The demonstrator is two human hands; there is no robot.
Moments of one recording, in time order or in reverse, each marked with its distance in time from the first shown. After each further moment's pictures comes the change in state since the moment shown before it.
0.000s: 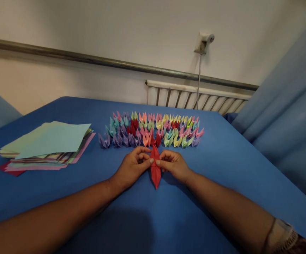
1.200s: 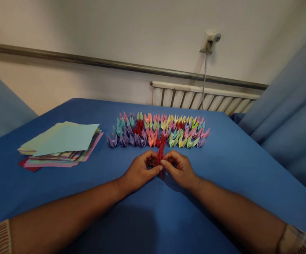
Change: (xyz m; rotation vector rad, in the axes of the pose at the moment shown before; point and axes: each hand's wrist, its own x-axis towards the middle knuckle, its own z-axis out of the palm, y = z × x) left_hand -0.008 -0.002 0.002 0.118 -0.093 0.098; right_hand -0.017 0.000 0.005 -0.402 0.102 -0.325
